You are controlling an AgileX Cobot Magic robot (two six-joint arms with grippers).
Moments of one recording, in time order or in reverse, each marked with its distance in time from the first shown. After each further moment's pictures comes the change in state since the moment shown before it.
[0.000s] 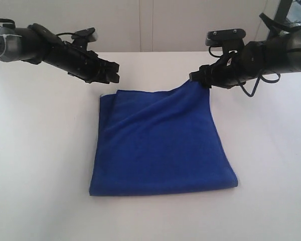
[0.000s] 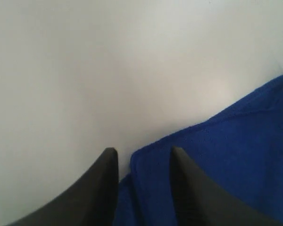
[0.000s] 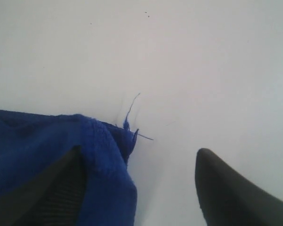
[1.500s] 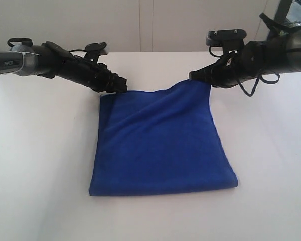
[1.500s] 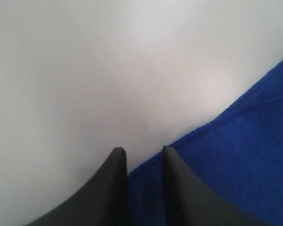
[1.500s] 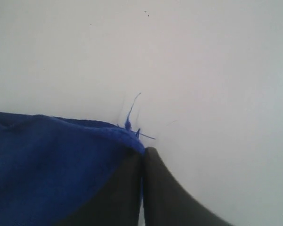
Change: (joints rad) left arm -0.021 0.112 -0.052 -0.121 -0.020 0.216; right arm 0.000 0.000 0.000 0.020 0.000 0.008
